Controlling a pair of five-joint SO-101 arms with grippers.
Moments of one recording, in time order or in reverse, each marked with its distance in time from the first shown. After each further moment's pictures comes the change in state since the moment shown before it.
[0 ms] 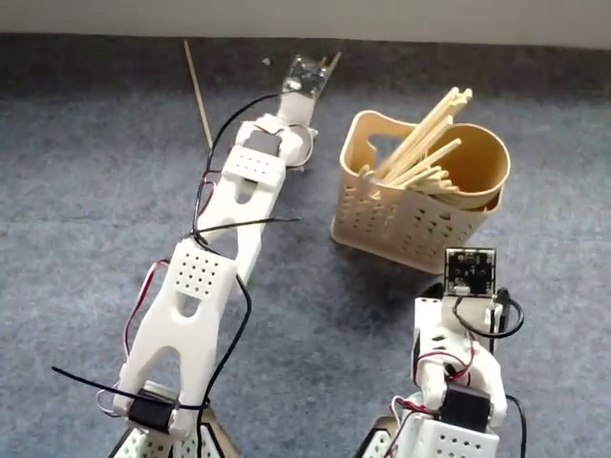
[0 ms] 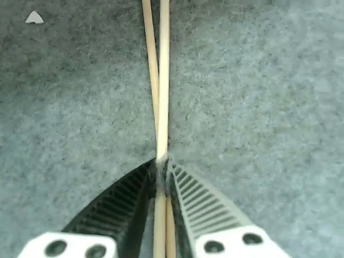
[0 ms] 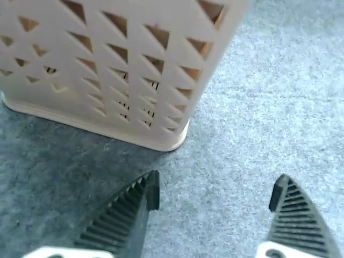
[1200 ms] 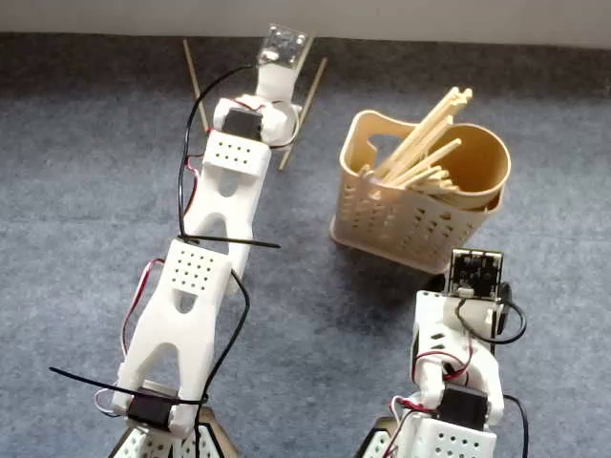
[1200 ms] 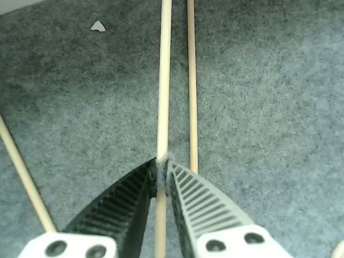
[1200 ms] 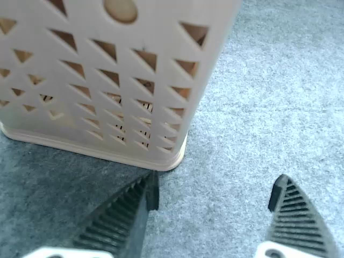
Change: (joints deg) left arm -0.4 1.6 -22.2 20.0 3.6; right arm -0.1 -0.4 2.5 -4.7 0.0
